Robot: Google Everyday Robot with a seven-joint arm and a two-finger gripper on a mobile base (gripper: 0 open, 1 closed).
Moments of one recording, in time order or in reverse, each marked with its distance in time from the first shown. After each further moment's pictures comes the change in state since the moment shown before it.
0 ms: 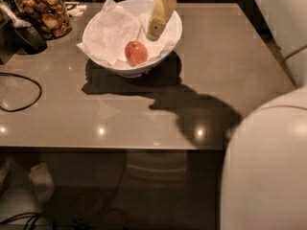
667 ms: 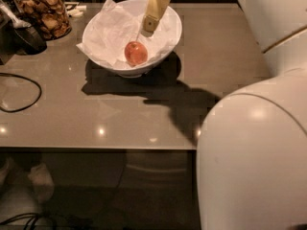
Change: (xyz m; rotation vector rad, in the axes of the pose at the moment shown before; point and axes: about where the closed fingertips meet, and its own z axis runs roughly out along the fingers) arm -0.018 -0.014 0.011 -0.011 -0.010 -0.018
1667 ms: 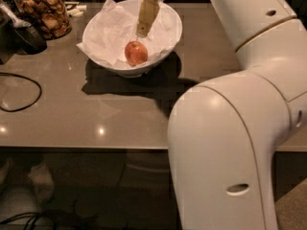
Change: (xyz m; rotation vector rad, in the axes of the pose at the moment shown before) arm -0.008 -0.014 0.035 -0.032 0.038 0.001
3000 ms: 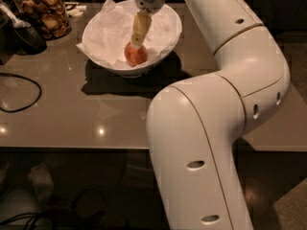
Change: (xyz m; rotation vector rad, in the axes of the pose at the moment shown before) arm -0.003 -0.009 0.053 -0.065 0.040 0.010
